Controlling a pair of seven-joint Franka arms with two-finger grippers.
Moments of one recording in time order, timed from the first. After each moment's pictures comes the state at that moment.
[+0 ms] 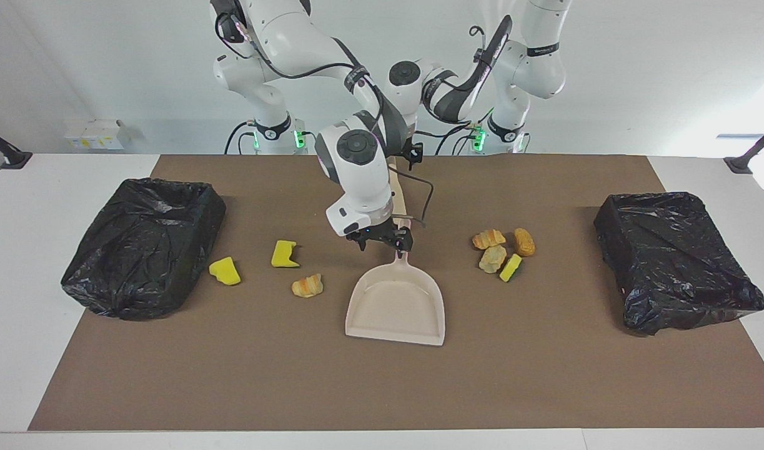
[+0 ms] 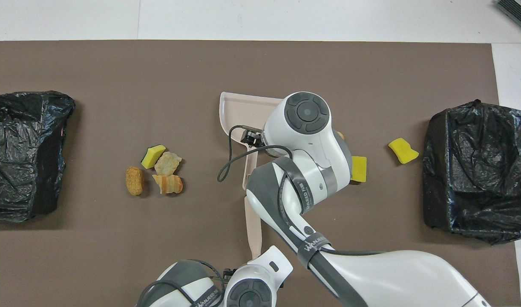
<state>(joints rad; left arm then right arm) -0.93 -0.05 -0.09 -2.39 -0.14 2.30 -0.78 0.52 0.44 0.02 -1.62 0.12 2.14 0.80</state>
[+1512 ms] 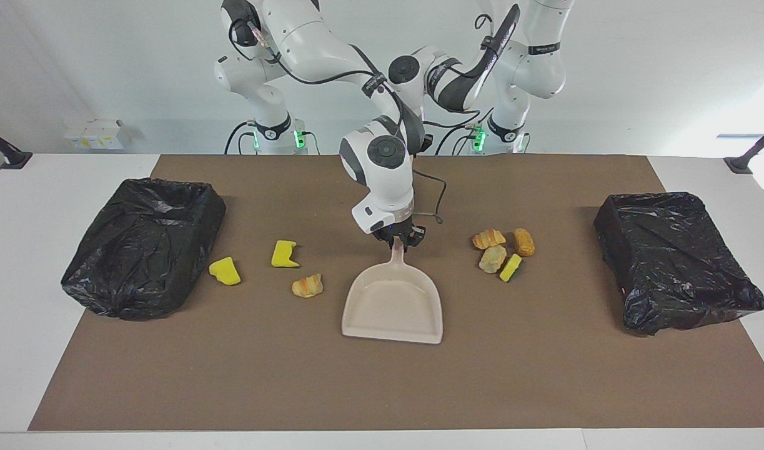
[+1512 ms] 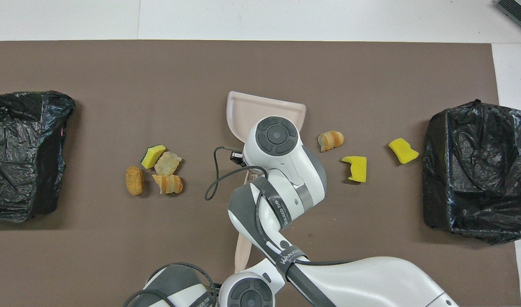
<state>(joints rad) -0.93 -0.14 -0.08 -2.38 -0.14 1.97 -0.65 0.59 0.46 0.01 -1.66 0.12 2.16 0.81</state>
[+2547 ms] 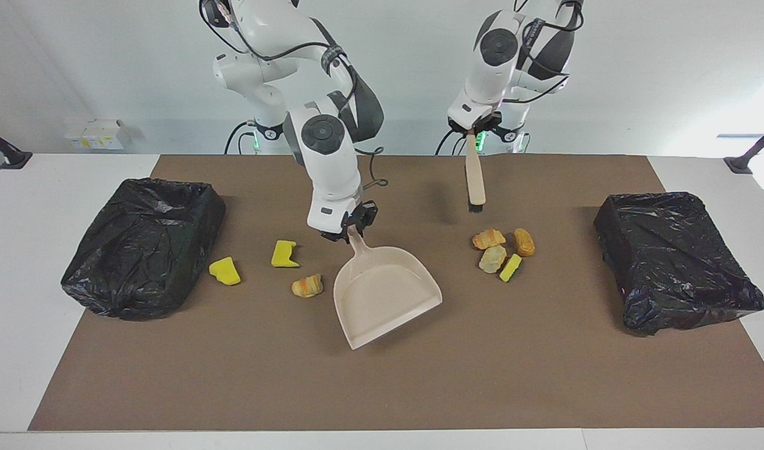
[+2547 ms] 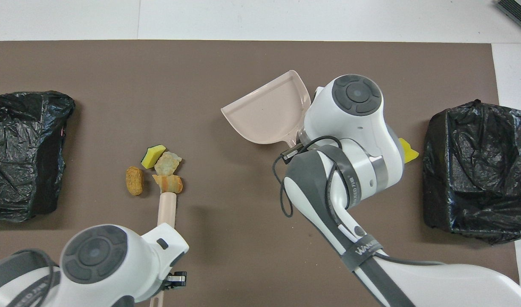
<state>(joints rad) -0.49 -0.42 -0.06 -2.34 -0.13 1.60 -0.51 0.40 0.30 0.00 -1.67 0.12 1.90 -0.21</state>
